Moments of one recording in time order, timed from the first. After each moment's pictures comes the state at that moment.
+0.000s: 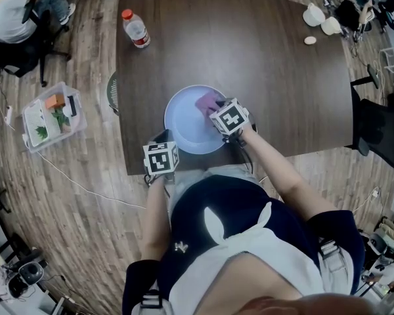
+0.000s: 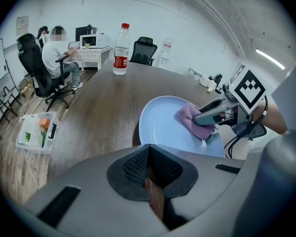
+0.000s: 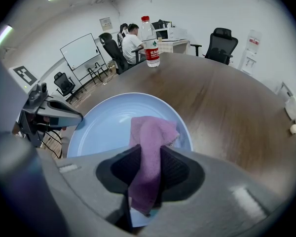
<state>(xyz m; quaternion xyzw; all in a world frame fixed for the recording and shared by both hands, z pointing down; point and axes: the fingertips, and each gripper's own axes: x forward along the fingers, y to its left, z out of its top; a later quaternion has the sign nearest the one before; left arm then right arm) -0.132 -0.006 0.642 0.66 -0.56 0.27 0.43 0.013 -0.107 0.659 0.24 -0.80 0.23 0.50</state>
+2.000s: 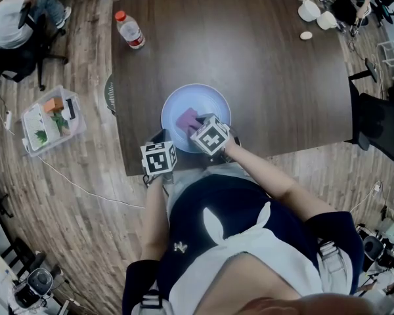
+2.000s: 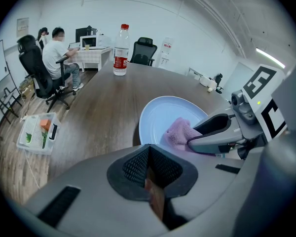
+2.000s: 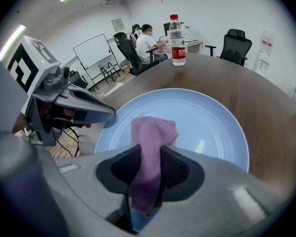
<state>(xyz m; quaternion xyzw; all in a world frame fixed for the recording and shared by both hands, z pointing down) -0.133 -0.006 0.641 0.65 -0.56 0.27 0.43 -0.048 -0.034 0.648 0.17 -0.83 0.22 0.49</state>
